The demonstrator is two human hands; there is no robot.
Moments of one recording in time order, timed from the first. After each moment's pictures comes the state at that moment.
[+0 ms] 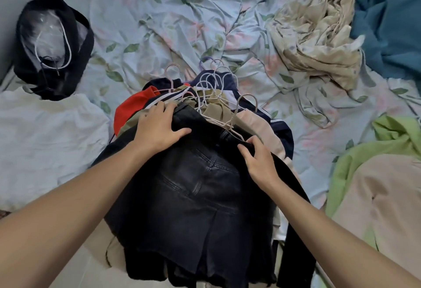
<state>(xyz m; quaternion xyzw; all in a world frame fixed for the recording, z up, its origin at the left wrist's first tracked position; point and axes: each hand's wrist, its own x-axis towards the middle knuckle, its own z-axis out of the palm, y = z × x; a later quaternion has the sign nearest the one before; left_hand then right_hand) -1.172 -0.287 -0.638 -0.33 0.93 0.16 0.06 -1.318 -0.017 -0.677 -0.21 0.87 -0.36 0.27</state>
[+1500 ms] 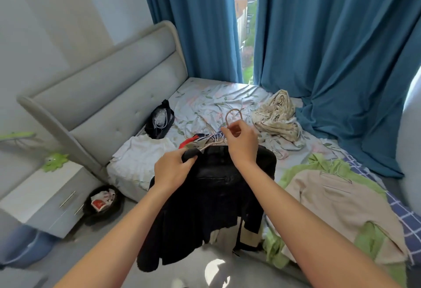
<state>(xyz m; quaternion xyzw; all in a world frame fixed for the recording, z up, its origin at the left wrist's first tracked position) -0.900 0.169 -0.143 -0.46 0.85 0.18 -0.19 -1.093 0.253 -0.137 -0.31 0.76 -0.57 0.06</state>
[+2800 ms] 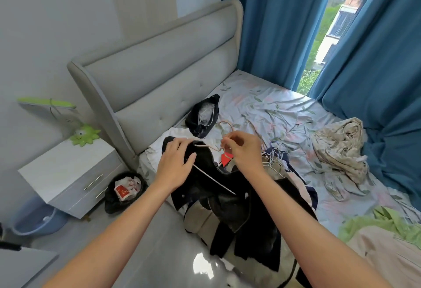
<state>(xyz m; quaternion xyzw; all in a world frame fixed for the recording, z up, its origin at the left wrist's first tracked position) -0.717 -0.191 -0.218 -0.45 0.84 0.21 -0.22 -0.925 -0.107 -0.163 -0.41 0.67 -0.55 0.27</state>
